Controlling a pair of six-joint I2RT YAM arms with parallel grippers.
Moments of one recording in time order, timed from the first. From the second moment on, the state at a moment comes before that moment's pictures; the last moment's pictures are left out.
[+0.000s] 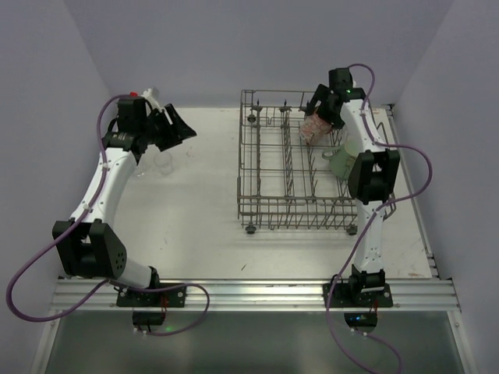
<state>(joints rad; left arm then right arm) -0.04 1.47 1.37 -0.54 0.39 -0.53 0.10 2.38 2.34 -0.85 0.09 0.55</state>
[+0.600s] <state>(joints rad) -0.06 1.53 1.31 -0.27 0.62 -0.79 0.08 2.17 2.34 -0.87 0.09 0.60</state>
